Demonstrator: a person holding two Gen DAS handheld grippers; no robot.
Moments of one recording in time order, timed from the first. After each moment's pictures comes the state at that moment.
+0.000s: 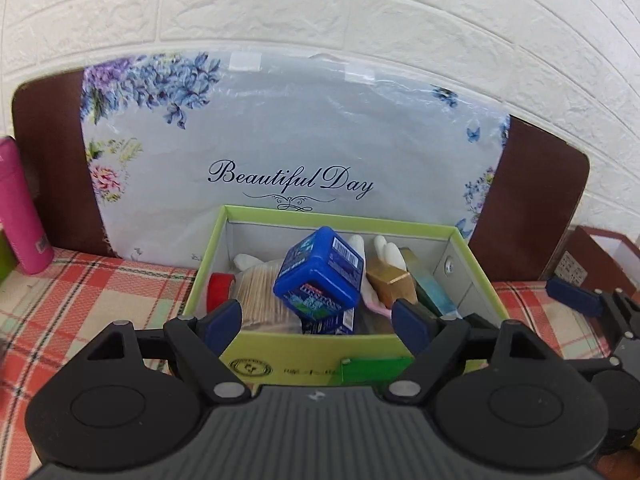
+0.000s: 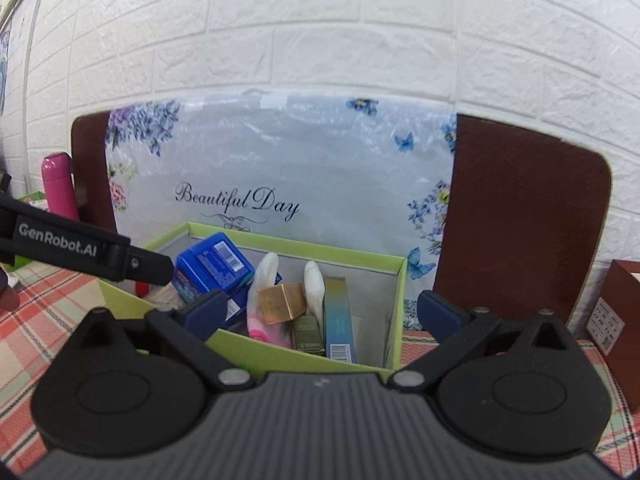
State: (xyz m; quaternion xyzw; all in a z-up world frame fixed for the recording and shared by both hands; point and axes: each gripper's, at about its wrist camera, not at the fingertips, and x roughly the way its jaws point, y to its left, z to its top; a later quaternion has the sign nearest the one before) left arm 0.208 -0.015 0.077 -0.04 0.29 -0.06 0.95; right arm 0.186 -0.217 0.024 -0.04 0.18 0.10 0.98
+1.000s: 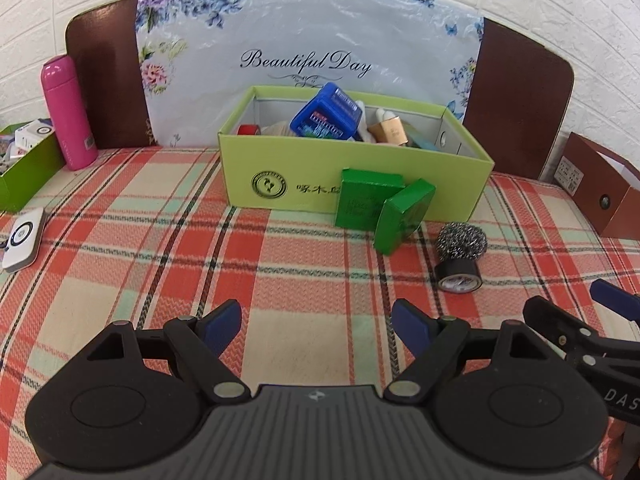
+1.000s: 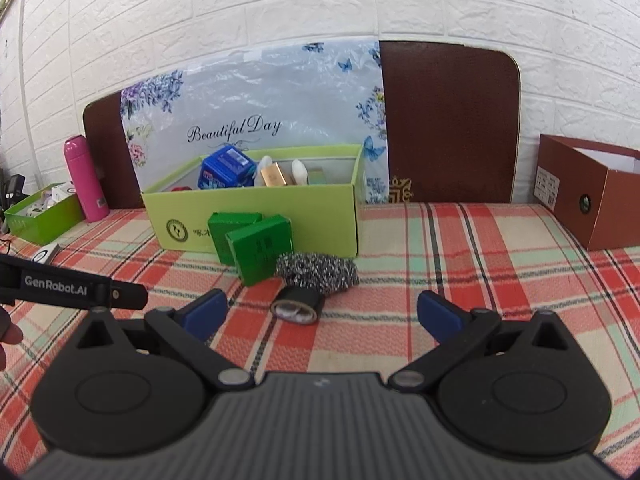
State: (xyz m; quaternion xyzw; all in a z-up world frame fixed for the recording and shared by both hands) left arm 0.097 -0.027 0.015 -0.03 0.36 -0.02 0.93; right arm 0.053 -0.250 -0.024 0.03 0.26 0.07 0.96
